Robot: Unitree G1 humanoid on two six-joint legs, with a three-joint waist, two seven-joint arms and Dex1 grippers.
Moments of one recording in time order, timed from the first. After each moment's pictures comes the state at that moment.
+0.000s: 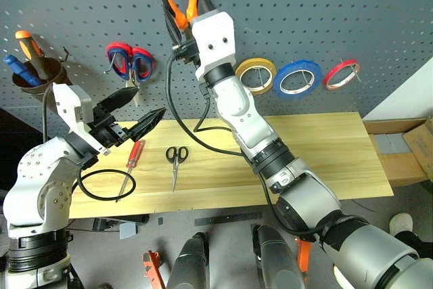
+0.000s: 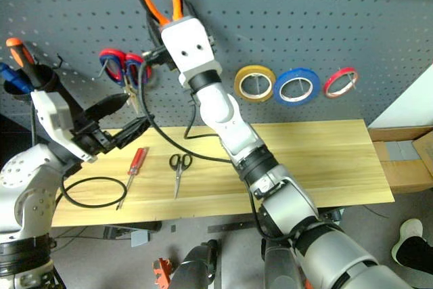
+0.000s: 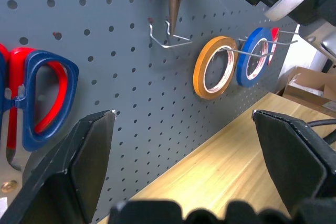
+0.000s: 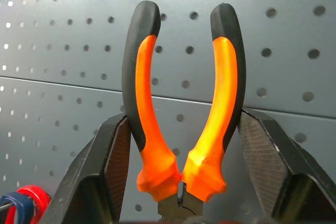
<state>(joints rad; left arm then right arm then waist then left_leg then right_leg) -0.25 0.67 0.38 -0.20 -0.66 0.36 -0.82 -1.14 0.16 0.29 0.65 -0.04 -0.39 -0.17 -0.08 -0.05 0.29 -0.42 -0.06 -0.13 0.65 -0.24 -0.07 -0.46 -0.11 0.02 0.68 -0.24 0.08</state>
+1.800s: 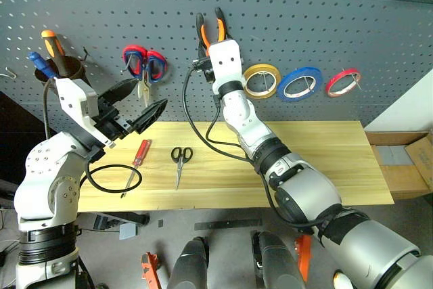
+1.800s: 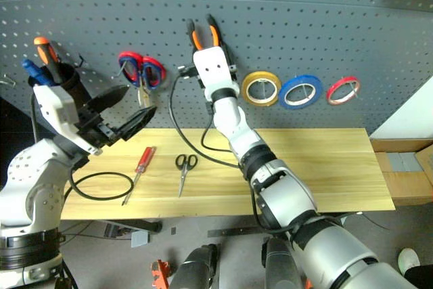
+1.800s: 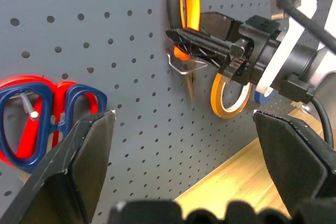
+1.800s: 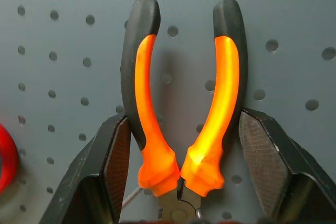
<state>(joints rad) -0.30 0.64 0.35 -0.19 -0.61 0.32 -0.75 -1.22 0.17 0.18 1.06 -0.08 -0.42 -0.31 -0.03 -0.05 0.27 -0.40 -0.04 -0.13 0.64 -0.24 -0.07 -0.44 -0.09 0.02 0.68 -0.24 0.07</state>
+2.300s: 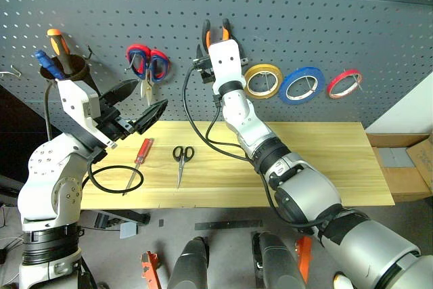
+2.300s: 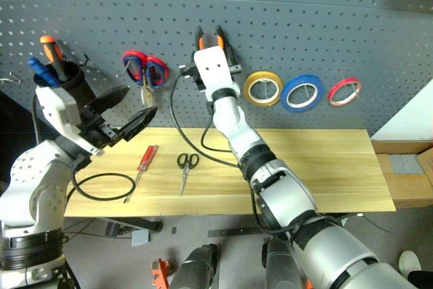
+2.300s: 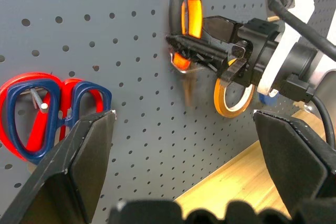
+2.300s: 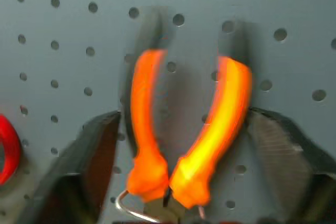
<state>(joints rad) -0.30 0.62 0.35 -0.19 -0.59 0.30 -0.75 -1.22 0.17 0.19 1.04 -0.07 -0.35 -0.33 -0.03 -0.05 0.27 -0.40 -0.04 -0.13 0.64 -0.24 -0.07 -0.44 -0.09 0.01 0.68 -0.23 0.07</state>
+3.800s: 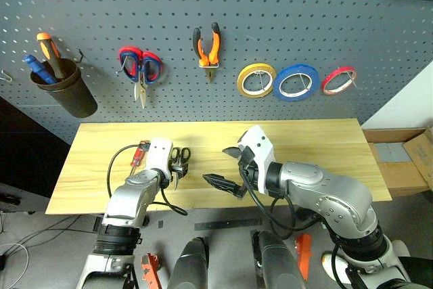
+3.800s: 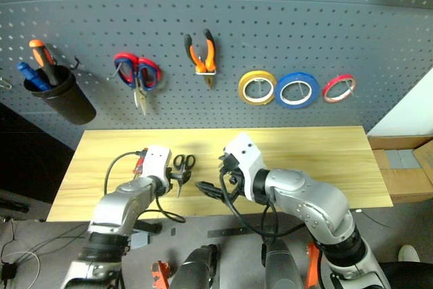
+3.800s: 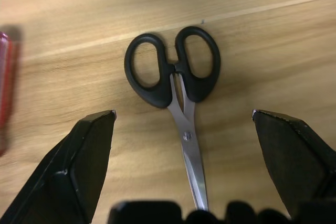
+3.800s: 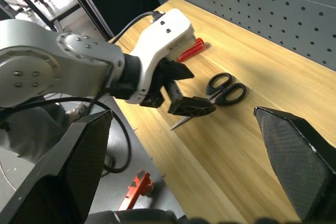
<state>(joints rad) -0.32 0.35 0.01 0.07 -0.19 0.84 -0.14 -0.44 -0.31 0.32 -0.58 0.61 1.08 0.30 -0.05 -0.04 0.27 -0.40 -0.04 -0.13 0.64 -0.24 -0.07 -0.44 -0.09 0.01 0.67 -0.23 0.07</state>
